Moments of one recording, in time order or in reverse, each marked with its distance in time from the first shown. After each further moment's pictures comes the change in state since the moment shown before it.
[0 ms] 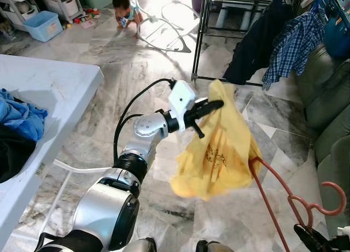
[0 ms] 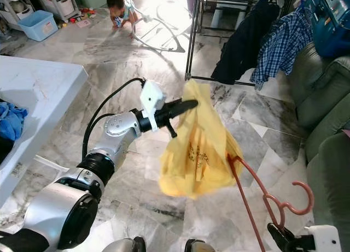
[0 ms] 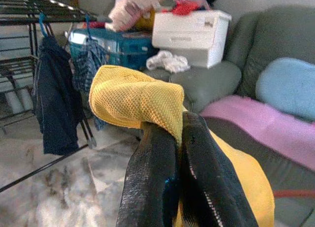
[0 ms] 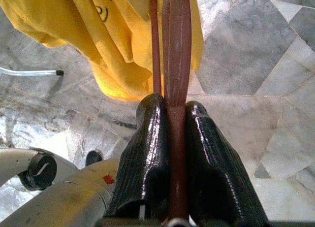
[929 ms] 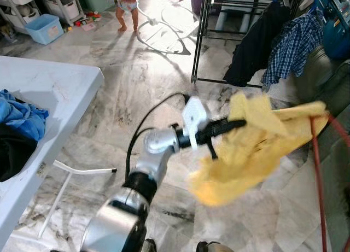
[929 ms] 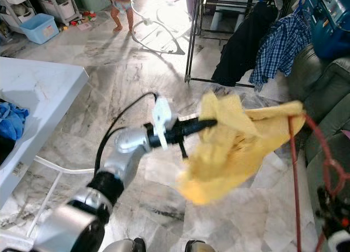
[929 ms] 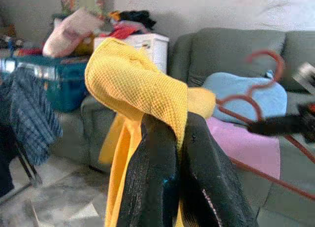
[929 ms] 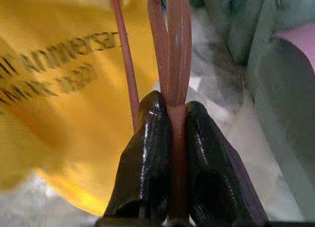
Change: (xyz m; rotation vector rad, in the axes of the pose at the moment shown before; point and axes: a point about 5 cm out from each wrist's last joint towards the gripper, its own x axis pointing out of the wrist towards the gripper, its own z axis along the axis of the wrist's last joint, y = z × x) left arm 0.007 -0.056 -0.010 0.004 -0.114 -0.263; right arm 0.017 -0.048 0.064 0.147 -0.393 -0.333
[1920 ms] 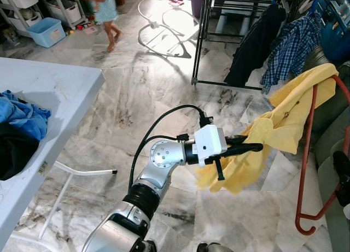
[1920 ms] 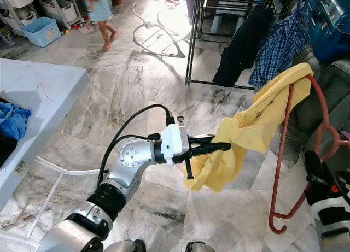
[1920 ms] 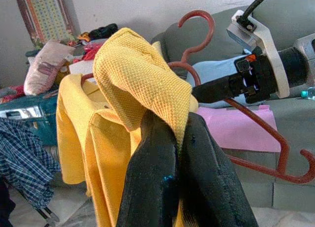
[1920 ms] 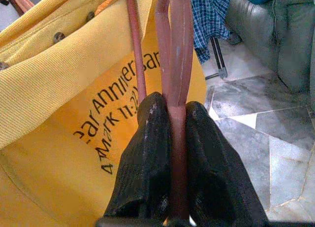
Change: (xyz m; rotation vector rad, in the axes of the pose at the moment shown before) left arm 0.008 -0.027 0.001 0.208 -0.013 -0.135; right arm 0.018 0.046 0.032 0.232 -0.157 0.113
